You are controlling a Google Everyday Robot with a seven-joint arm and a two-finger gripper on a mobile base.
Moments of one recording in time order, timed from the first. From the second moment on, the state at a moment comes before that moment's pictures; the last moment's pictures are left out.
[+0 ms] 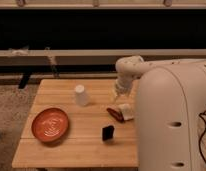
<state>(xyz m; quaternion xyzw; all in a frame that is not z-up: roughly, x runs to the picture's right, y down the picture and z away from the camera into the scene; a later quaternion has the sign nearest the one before) 0.083 0.053 0.846 -0.31 0.13 0.49 0.80</state>
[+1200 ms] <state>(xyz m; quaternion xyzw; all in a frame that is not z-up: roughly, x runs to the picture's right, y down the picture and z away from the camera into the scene) -0.085 0.007 0.843 -0.29 0.07 0.32 0.90</state>
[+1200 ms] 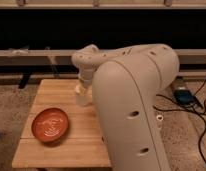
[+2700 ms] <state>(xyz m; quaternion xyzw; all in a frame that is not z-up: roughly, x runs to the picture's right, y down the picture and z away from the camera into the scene) -0.123 0.021 0.886 -0.38 0.06 0.30 0.88</state>
